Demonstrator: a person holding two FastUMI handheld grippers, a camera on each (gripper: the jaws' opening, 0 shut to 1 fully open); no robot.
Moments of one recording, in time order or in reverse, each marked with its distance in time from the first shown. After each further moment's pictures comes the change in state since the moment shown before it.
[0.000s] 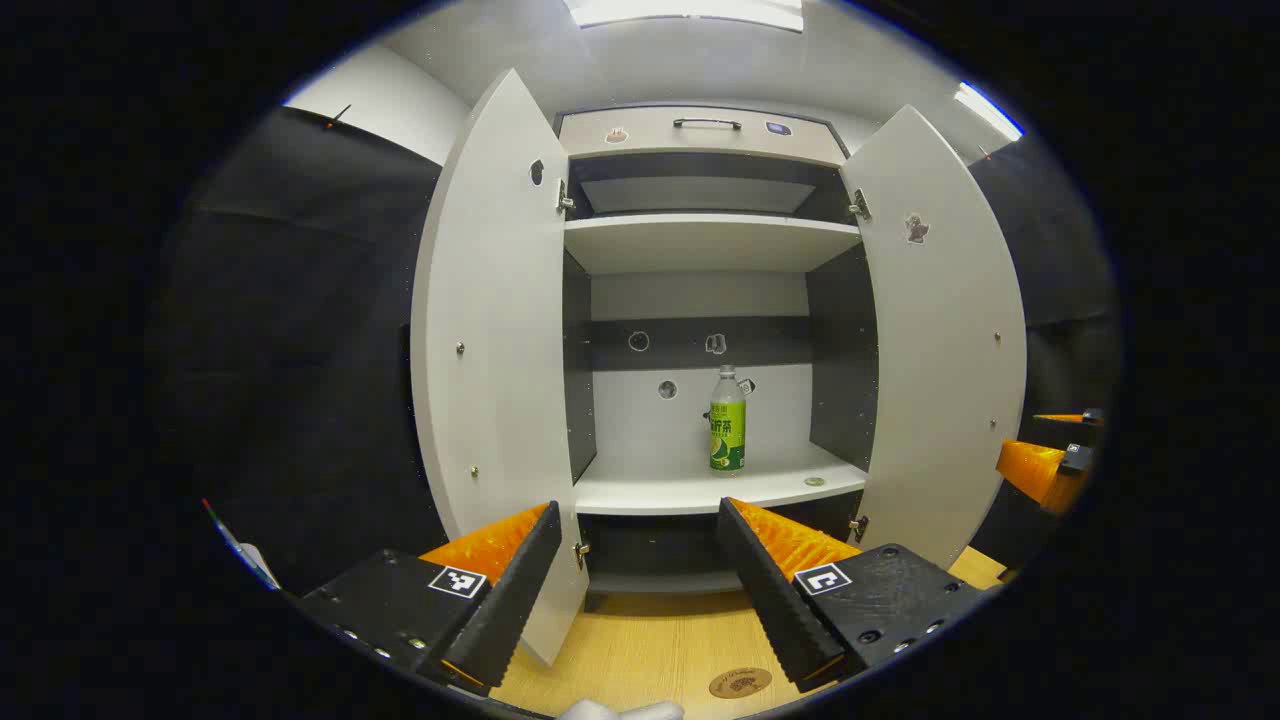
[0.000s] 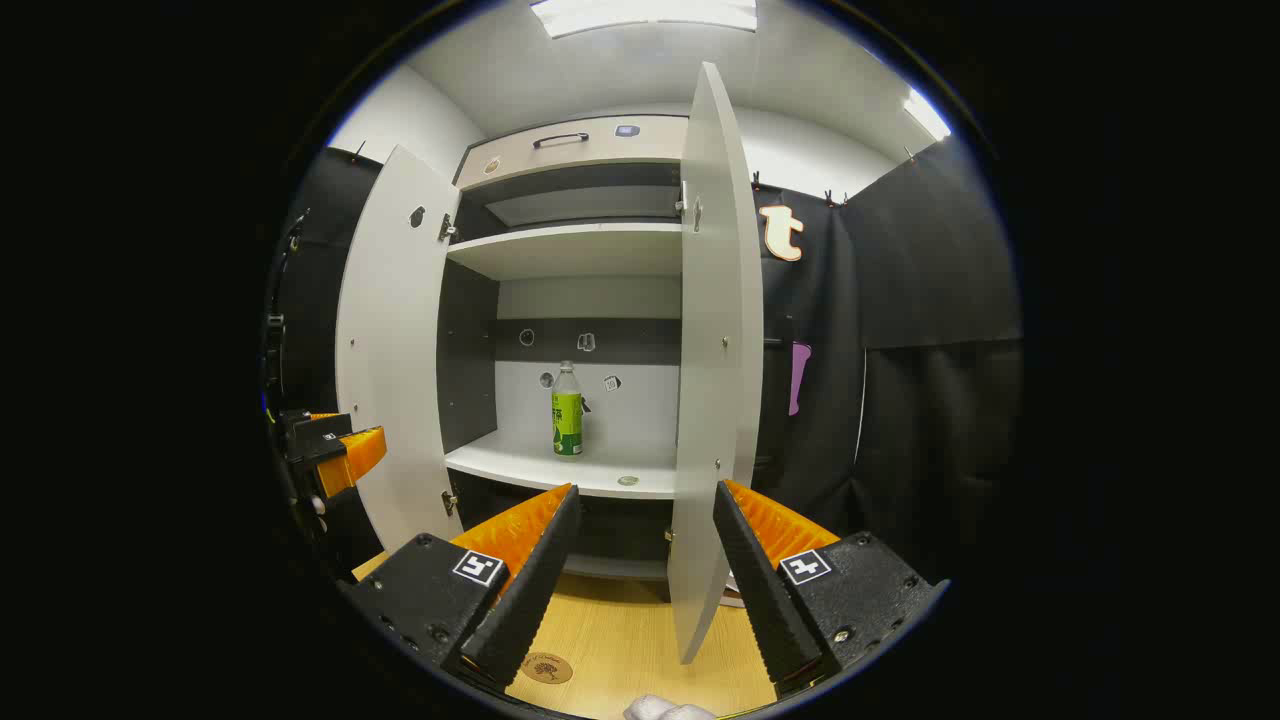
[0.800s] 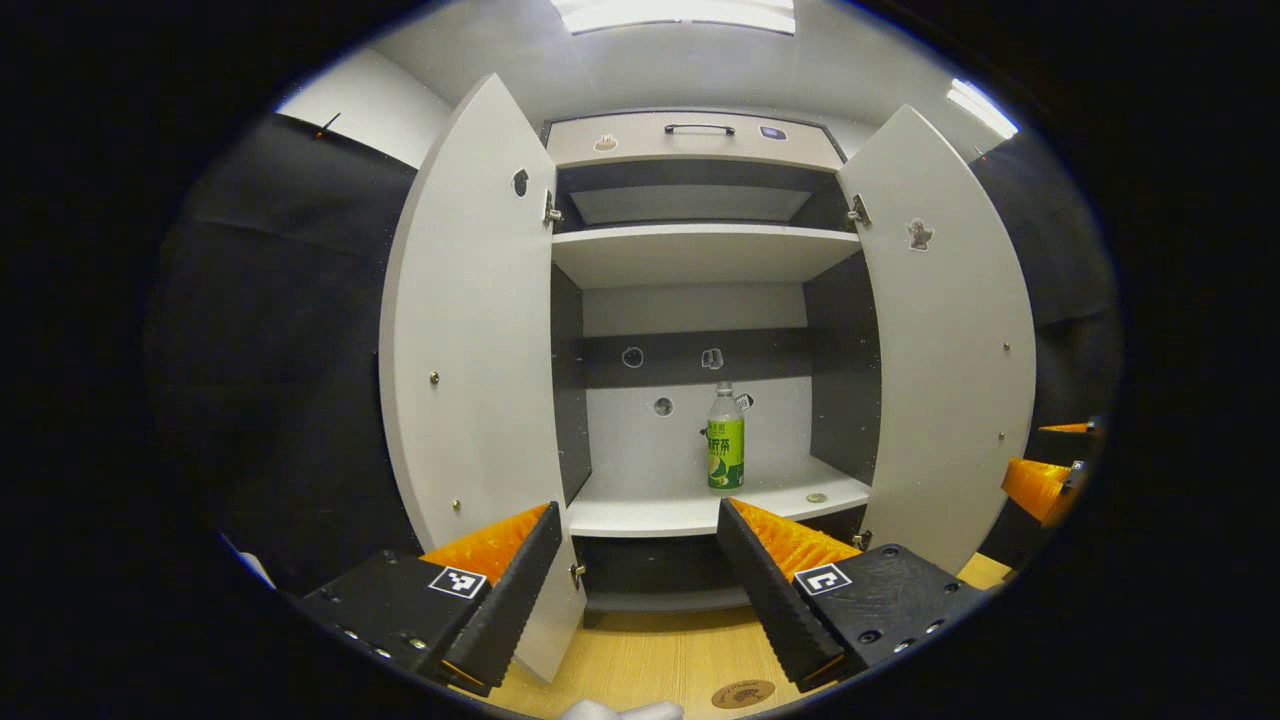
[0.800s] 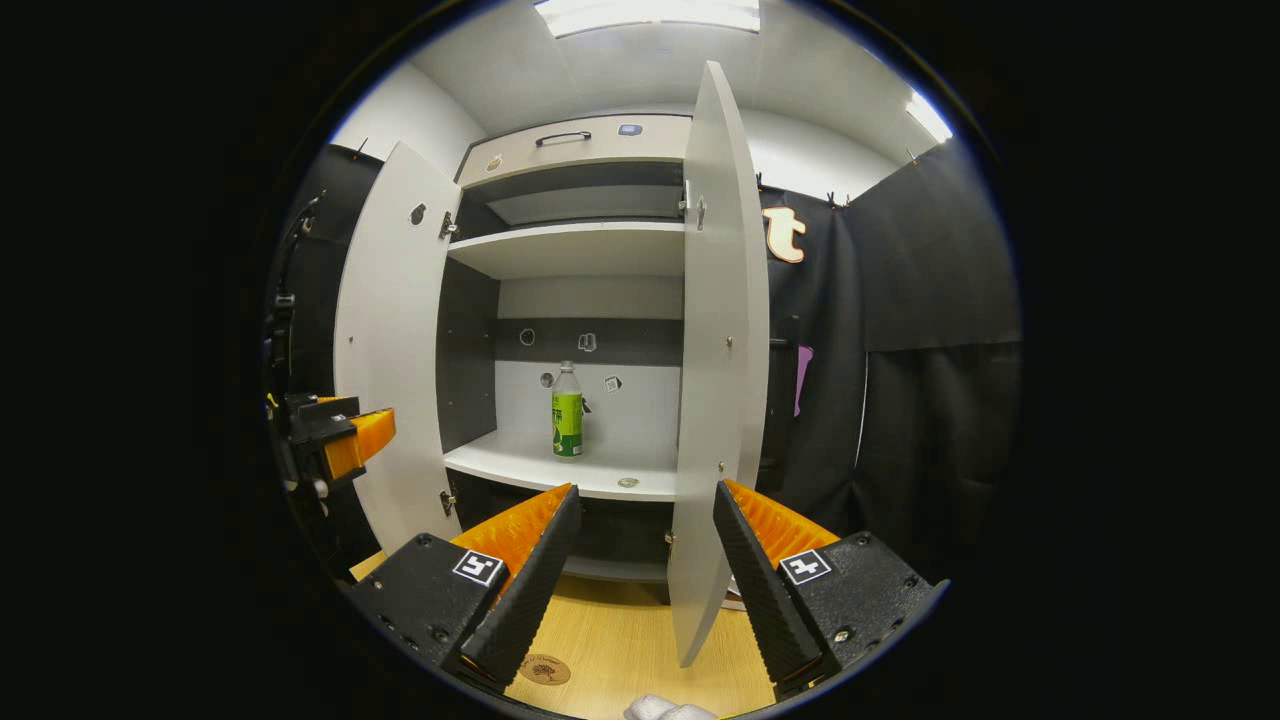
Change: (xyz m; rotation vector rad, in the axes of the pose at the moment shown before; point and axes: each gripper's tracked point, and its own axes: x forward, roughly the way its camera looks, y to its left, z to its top) left arm 0.027 -0.006 0.022 0.012 -0.049 -0.014; right arm 0.004 0.000 0.001 -0.004 -0.008 0.005
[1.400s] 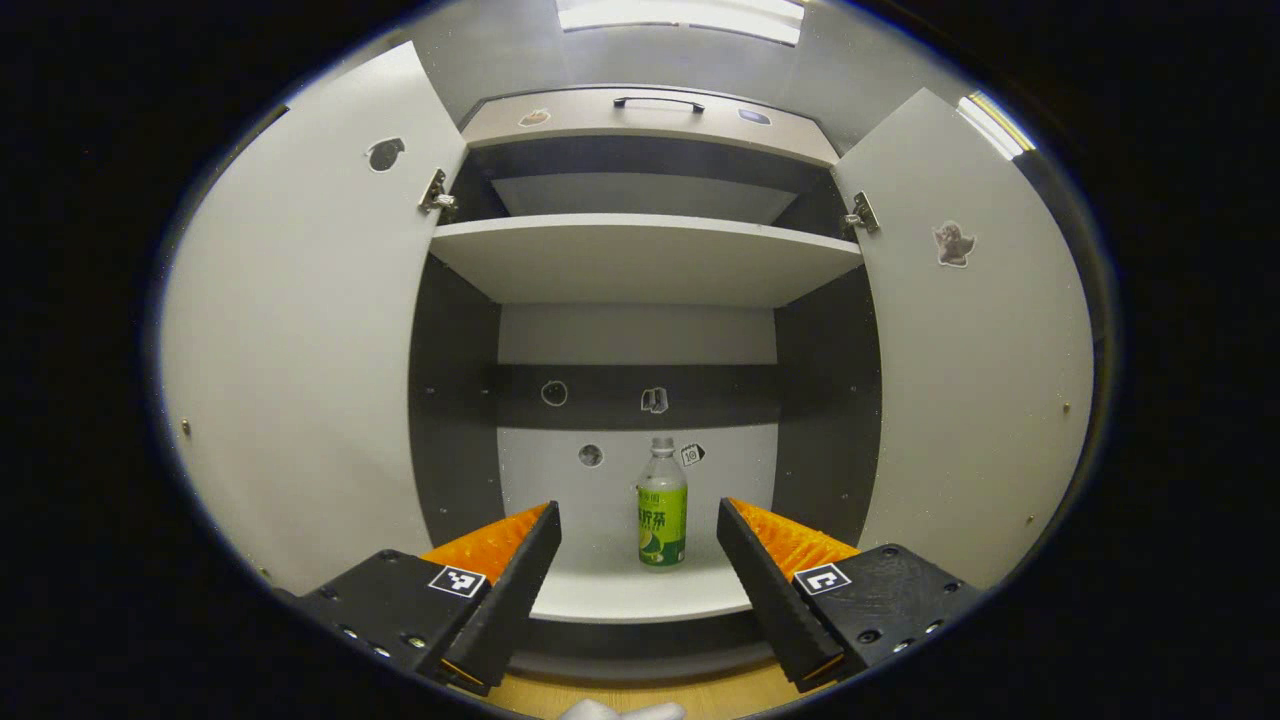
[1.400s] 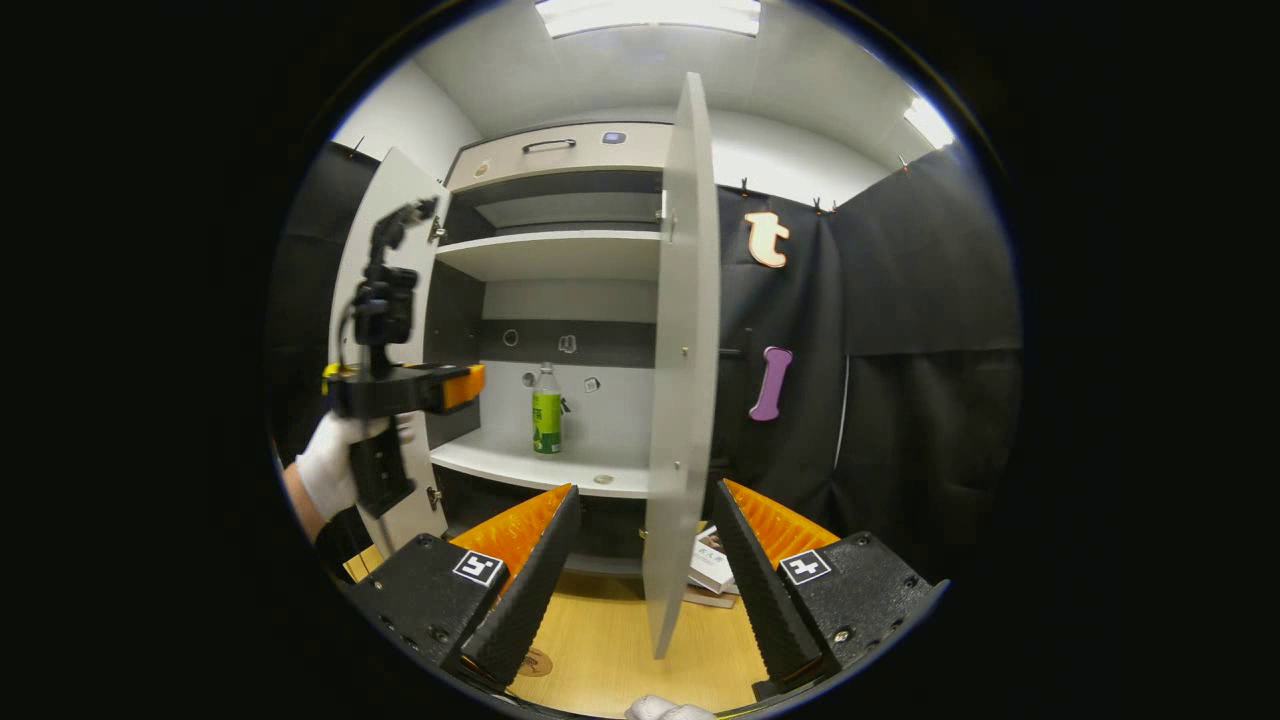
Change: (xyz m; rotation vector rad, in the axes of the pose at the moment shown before) left arm 0.164 -0.083 0.036 -0.033 -0.078 -0.113; right arm -0.028 -0.037 0.003 -0.009 0.014 -0.087
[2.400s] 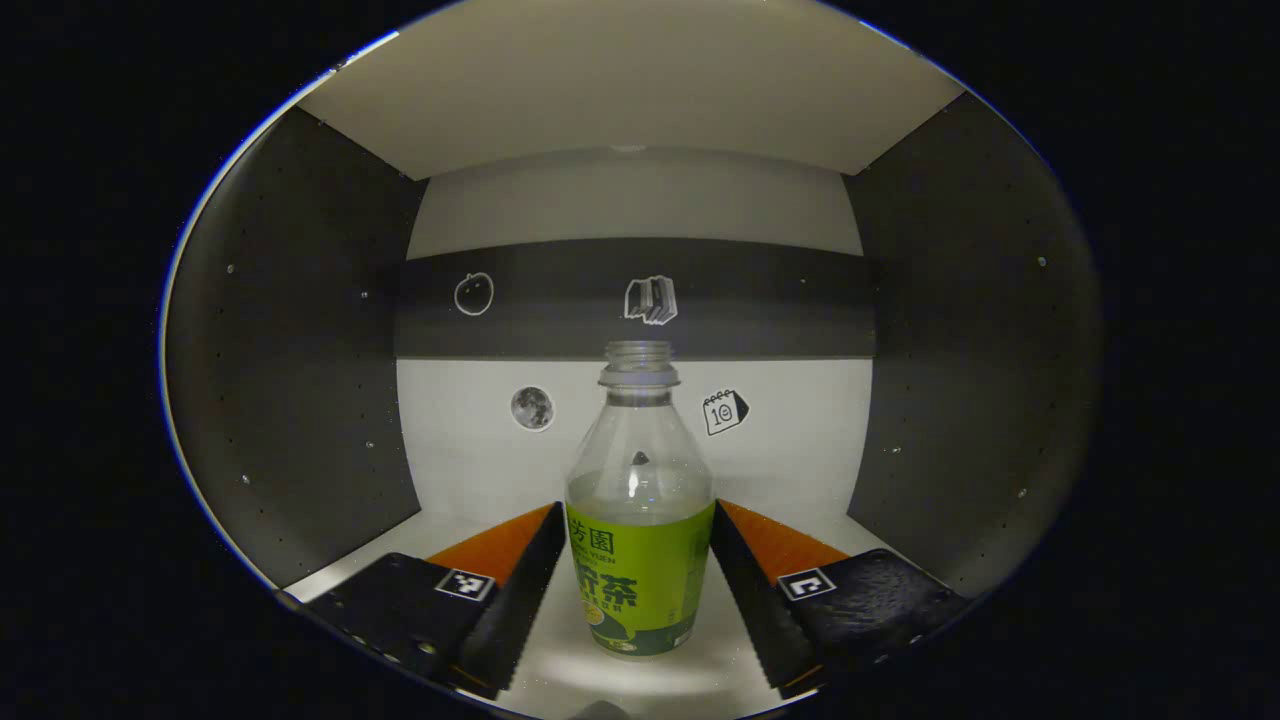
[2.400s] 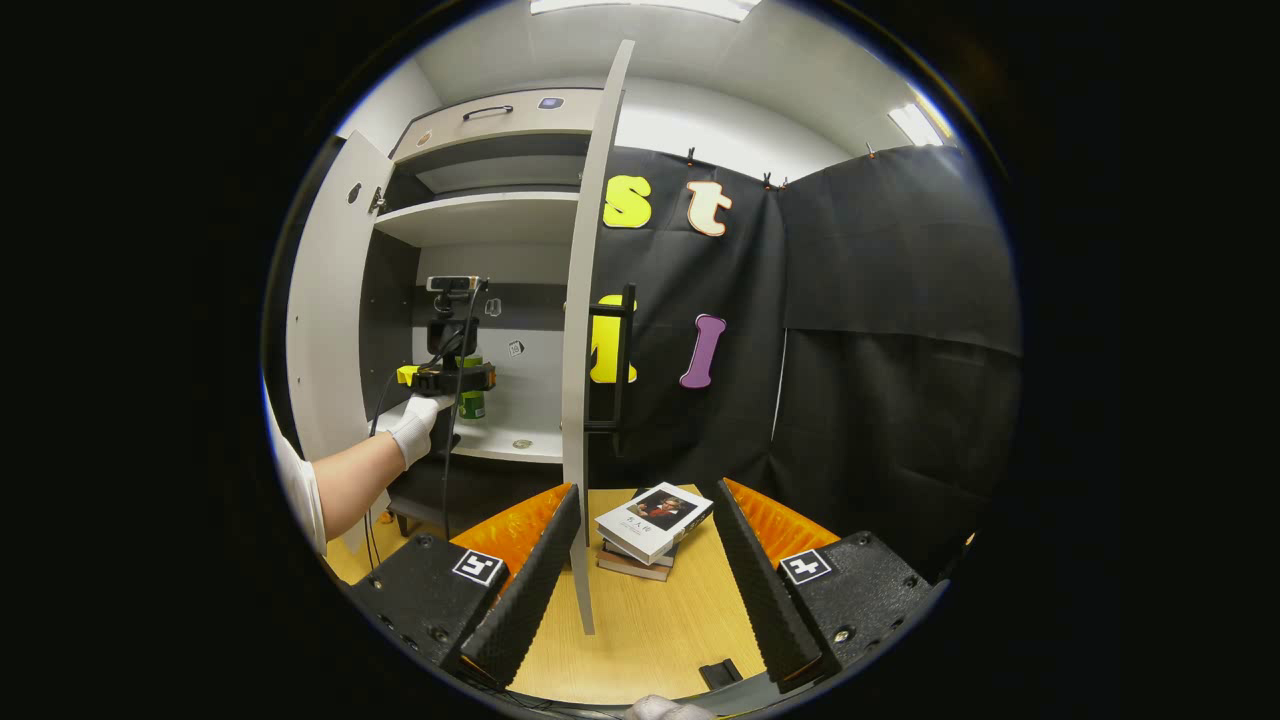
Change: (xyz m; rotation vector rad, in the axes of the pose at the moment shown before) left arm 0.214 -0.013 -0.113 -0.020 0.151 0.088; right arm -0.004 -0.069 -0.015 -0.014 0.089 -0.190
